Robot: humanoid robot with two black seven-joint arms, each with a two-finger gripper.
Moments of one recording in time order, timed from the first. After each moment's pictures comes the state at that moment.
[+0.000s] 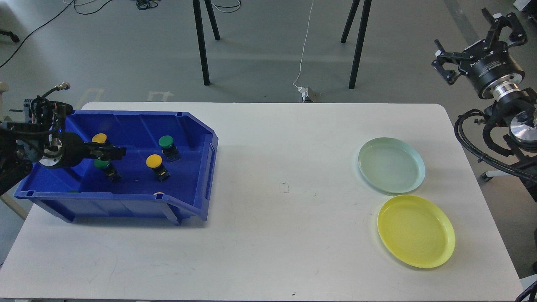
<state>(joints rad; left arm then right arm) -0.92 0.70 -0.12 -0.68 1.60 -0.39 -0.33 0.86 -0.45 0.85 0.53 0.27 0.49 0.04</state>
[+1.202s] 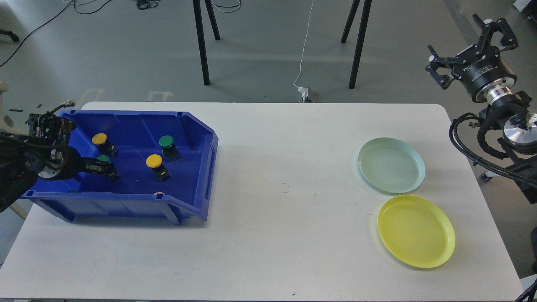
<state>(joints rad) -0.91 0.61 -0.01 -0.50 1.59 -0.38 -0.33 0.85 -0.43 0.84 0.53 0.27 0.49 0.05</state>
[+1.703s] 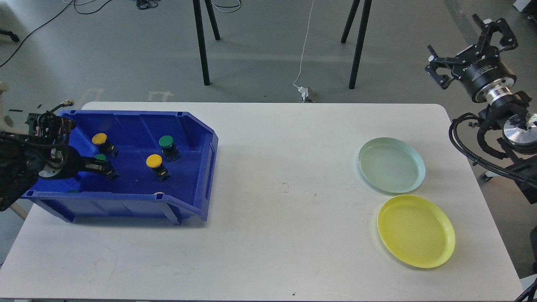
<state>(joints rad) -0.91 0.60 -0.01 -0.51 1.59 -0.39 -0.34 0.85 -0.43 0.85 0.53 0.27 0.49 0.05</state>
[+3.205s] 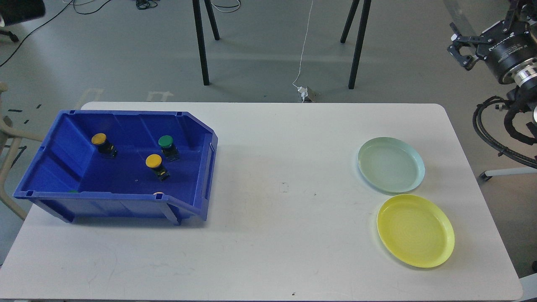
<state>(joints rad) -1.21 0.89 -0.54 -1.19 1.17 -0.49 -0.28 0.88 -0.55 0.85 0.67 0.21 0.49 0.05</state>
